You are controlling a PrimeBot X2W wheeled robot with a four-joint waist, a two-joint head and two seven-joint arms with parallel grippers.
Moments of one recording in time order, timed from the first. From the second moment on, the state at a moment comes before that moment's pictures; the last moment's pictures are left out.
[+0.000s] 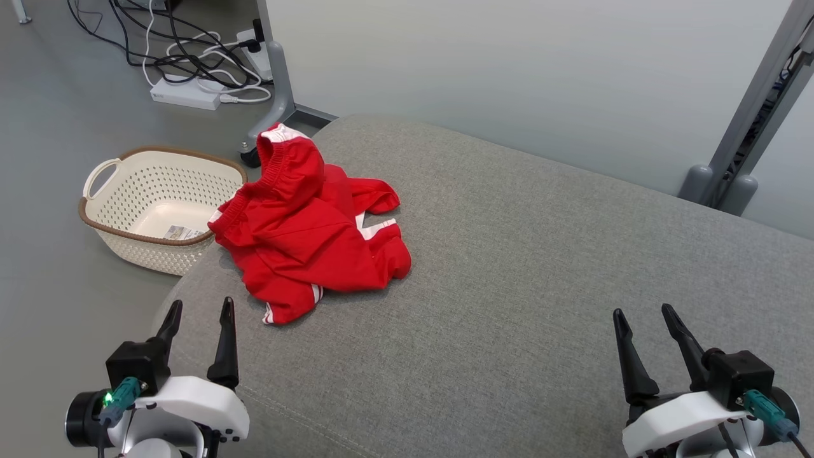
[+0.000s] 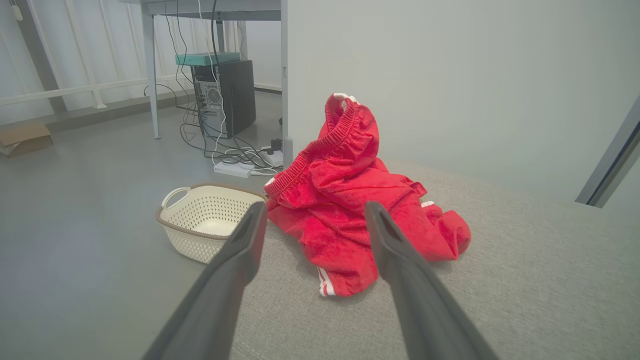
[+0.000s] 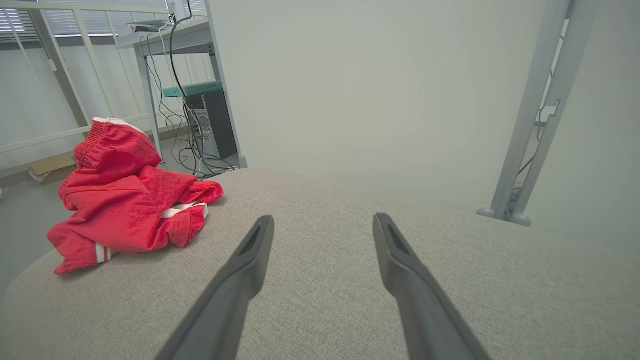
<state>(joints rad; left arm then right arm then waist) -0.12 0.16 -0.14 0.32 -0.32 0.07 -0.18 -0.07 -0.07 0.09 0.29 0.19 0.13 -0.23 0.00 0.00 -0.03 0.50</state>
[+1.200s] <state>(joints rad) -0.79 0.42 -0.04 0.90 -0.58 -0.11 0.27 -0.18 -0.11 0.14 0.21 0.17 0.13 -0.20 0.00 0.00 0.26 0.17</state>
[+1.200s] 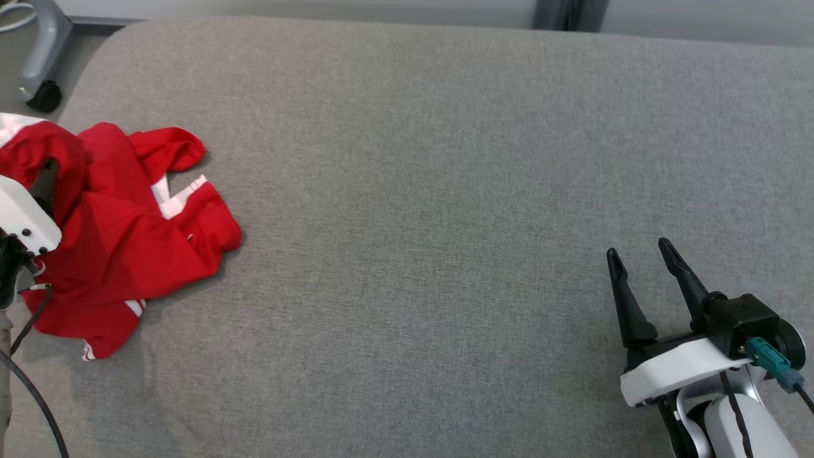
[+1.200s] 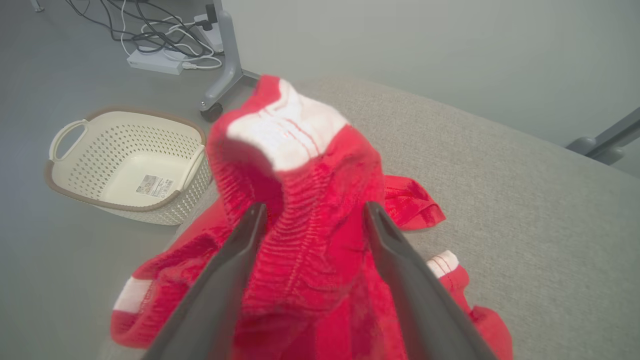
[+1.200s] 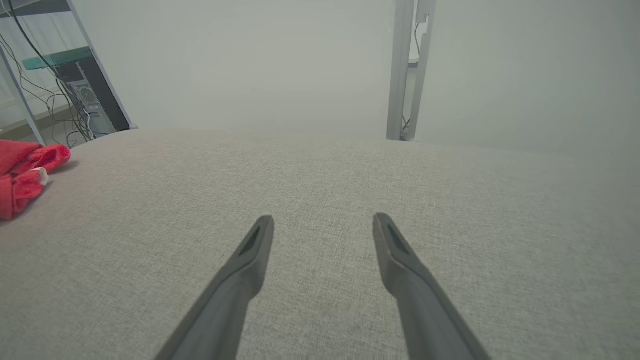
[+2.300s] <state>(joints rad) -0.47 0.35 -0.18 0.30 -0.46 0.00 -0.05 -0.15 -0.08 0.12 0.25 0.18 0.13 -0.23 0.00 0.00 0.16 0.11</state>
